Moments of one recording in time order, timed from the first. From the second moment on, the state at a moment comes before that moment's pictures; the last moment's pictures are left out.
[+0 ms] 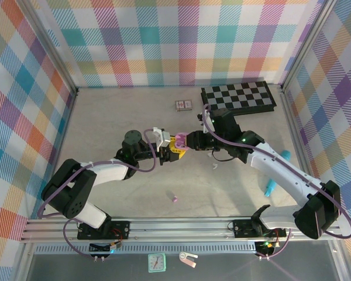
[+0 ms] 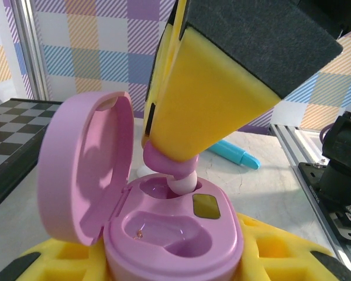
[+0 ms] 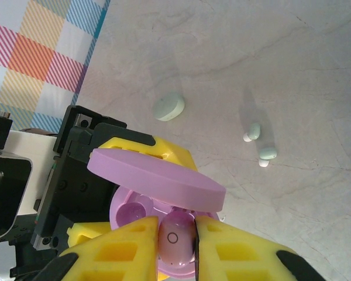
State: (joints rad) left arm -0.54 1.52 0.60 0.88 0.87 -0.01; right arm 0.66 1.28 1.12 -0.51 -0.34 0.58
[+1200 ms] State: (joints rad) left arm -0.36 1.50 0.58 0.92 0.82 -0.02; right arm 0.65 0.95 0.73 -0.42 -0.41 0.67
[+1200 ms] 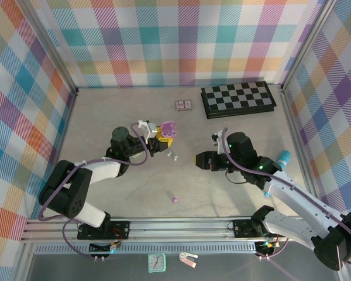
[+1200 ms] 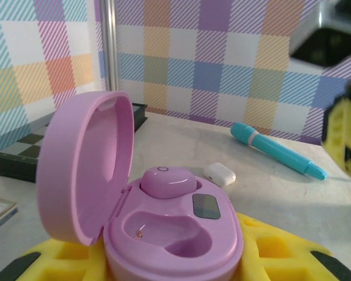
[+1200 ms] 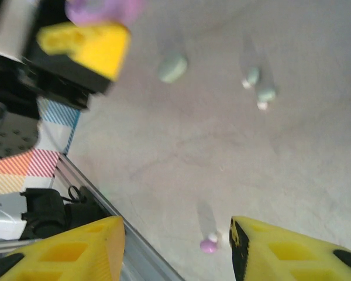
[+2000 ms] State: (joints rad) left arm -0.30 1.41 0.56 0.88 0.75 0.01; right arm 0.95 1.57 0.86 -0.47 -0.40 0.80
